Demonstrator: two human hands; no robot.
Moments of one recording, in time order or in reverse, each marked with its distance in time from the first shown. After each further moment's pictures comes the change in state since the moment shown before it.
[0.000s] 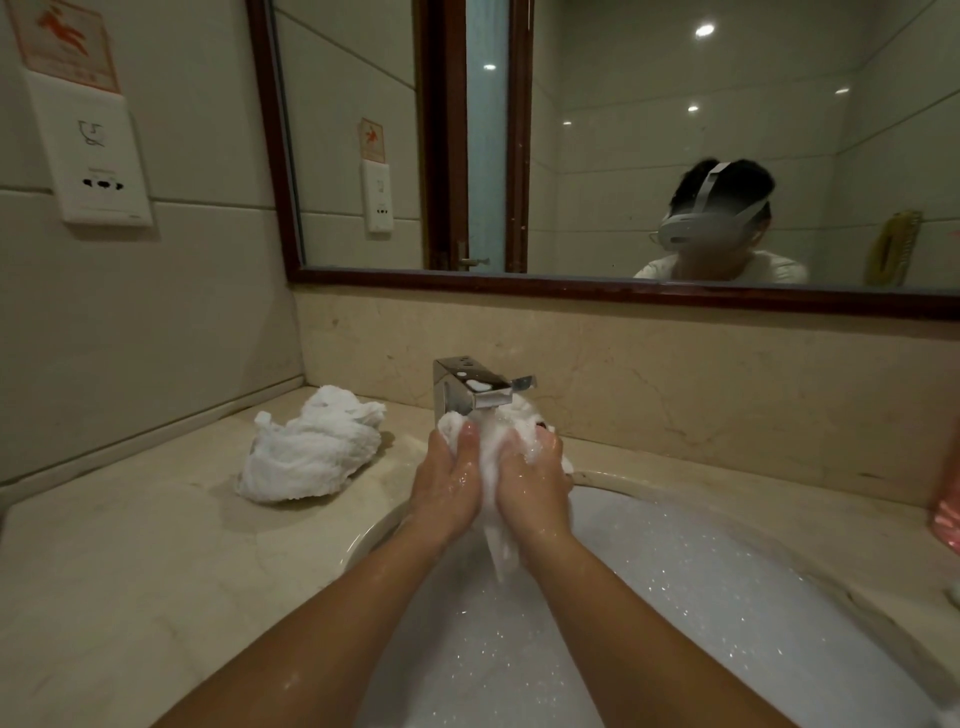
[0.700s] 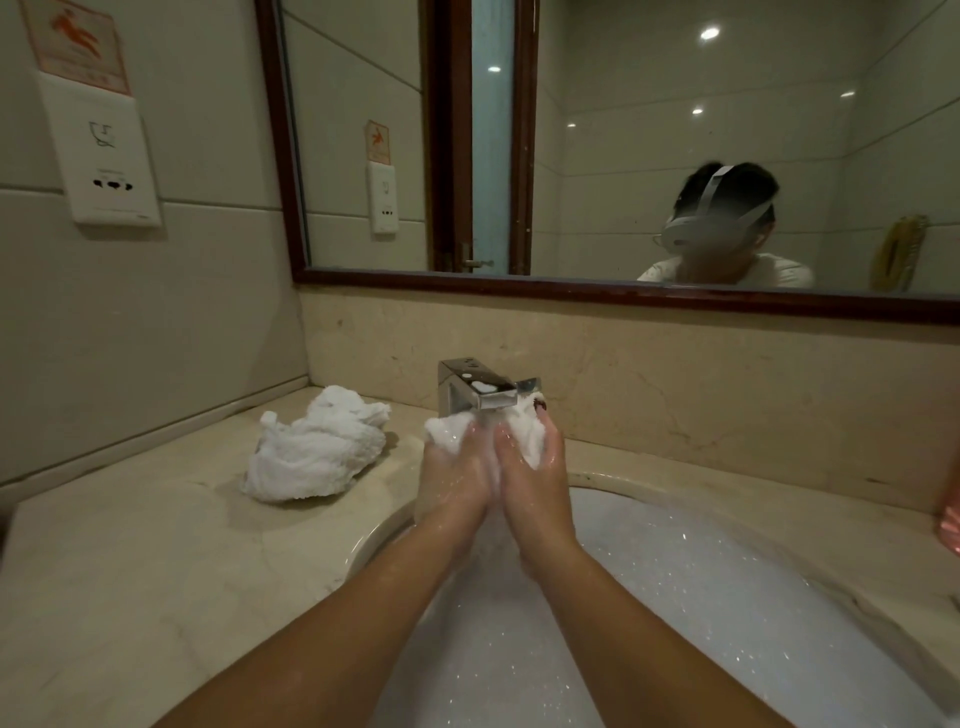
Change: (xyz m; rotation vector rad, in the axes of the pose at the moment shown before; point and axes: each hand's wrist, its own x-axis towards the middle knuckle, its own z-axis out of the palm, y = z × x) left_hand -0.004 0.014 0.009 -0.296 0.056 -0.170; right_hand -0.019 -0.007 0.001 0.258 -0.081 -0.106
